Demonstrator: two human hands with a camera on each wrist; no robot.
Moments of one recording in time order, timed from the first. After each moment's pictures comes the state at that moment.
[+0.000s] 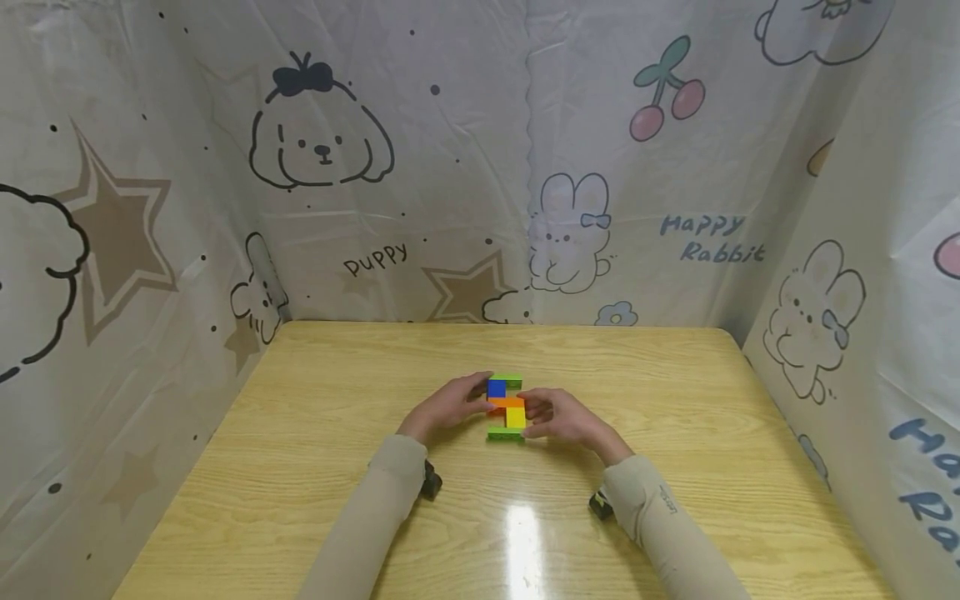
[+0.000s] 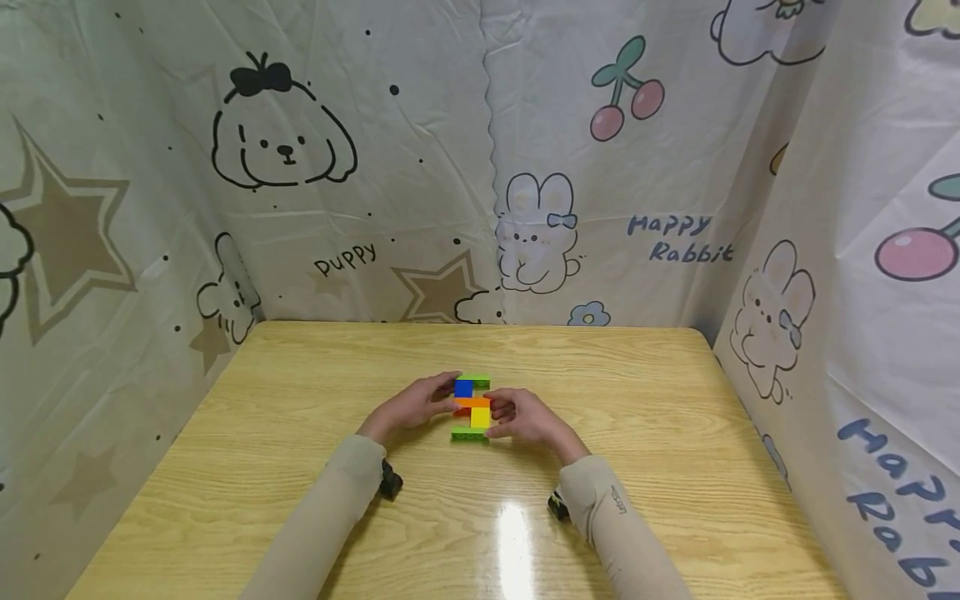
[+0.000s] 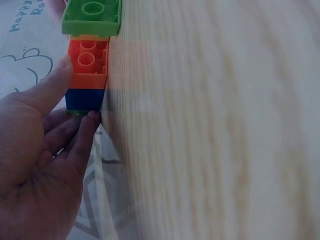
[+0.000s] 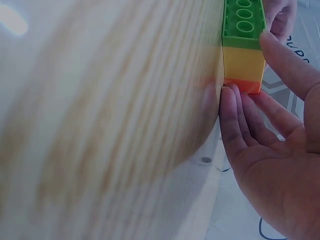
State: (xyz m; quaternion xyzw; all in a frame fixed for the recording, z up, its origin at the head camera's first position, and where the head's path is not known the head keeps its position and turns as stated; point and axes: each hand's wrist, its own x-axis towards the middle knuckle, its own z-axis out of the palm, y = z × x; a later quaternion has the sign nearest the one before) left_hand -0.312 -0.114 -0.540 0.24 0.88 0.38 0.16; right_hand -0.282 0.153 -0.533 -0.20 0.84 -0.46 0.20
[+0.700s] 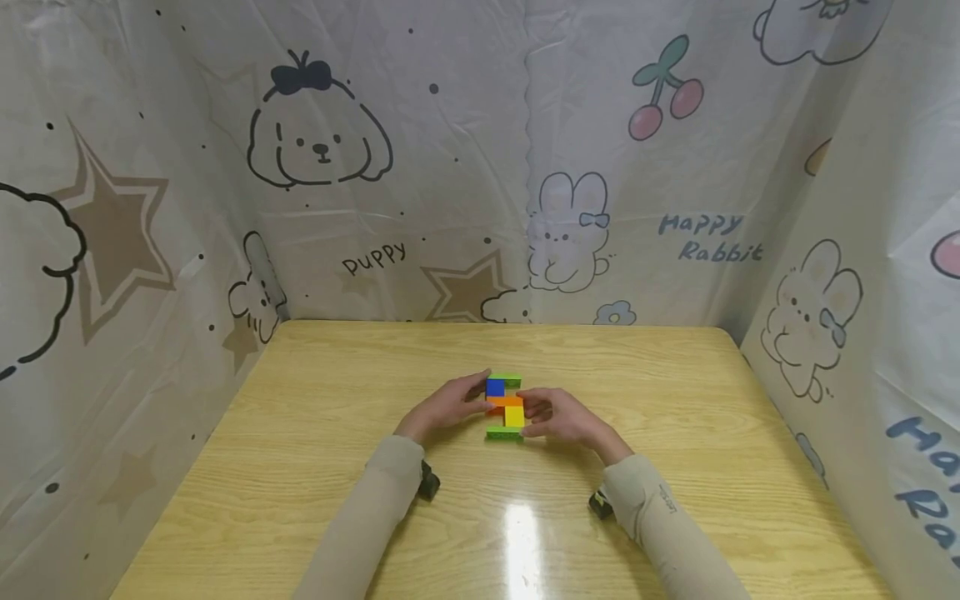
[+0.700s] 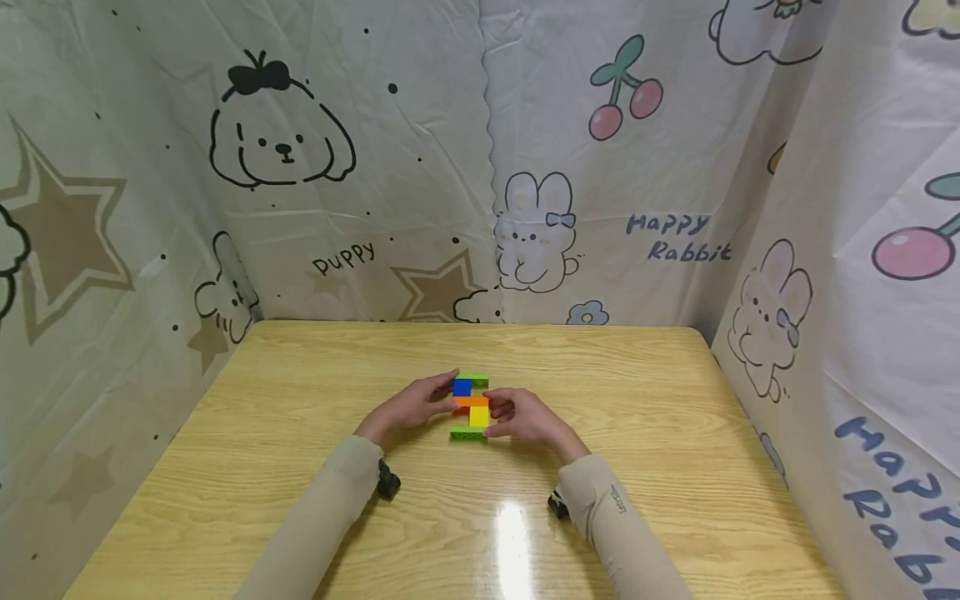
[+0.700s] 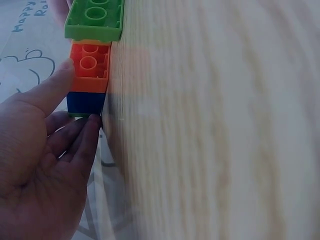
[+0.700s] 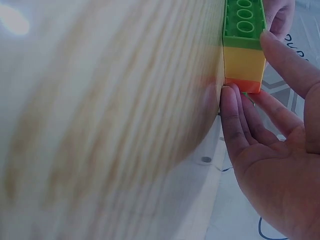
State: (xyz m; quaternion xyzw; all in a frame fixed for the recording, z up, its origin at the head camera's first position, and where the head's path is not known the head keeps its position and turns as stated) left_hand -0.312 -0.114 -0.546 0.23 0.88 0.37 0.17; right_hand -0.279 0.154 -0.532 -0.20 0.84 -0.46 0.20
